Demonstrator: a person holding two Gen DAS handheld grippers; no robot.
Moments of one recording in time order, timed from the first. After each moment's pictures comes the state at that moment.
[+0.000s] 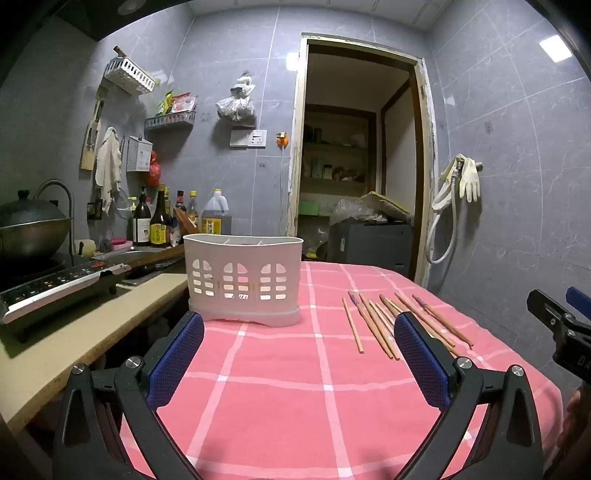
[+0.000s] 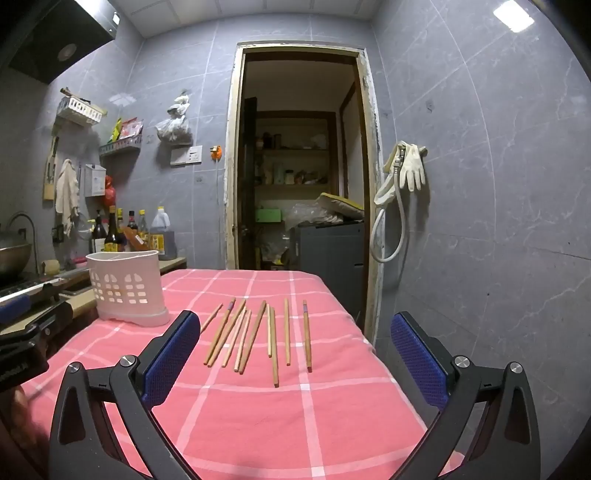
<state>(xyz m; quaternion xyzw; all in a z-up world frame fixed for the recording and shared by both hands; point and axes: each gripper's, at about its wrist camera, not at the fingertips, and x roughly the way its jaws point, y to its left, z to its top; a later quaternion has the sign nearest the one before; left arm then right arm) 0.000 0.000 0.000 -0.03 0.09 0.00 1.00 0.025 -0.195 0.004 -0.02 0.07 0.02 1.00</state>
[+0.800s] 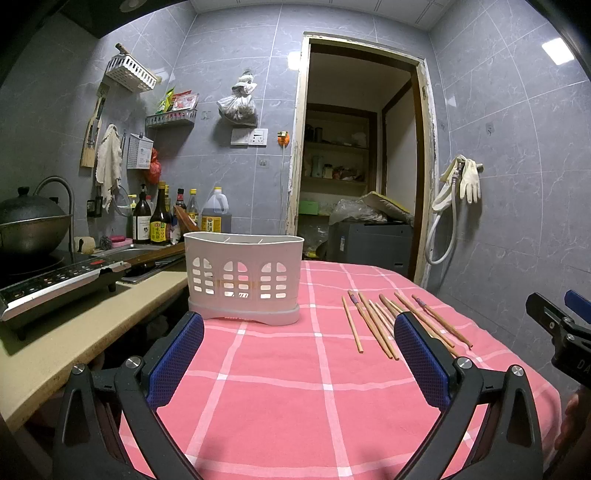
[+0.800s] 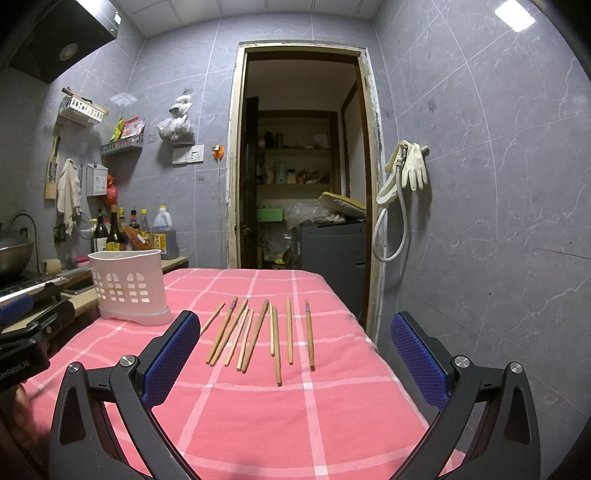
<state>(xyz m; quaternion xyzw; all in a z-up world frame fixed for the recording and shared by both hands) 0.000 -0.001 0.000 -0.04 0.08 0.00 1.00 0.025 -0.194 0.004 -0.02 0.07 0.02 1.00</state>
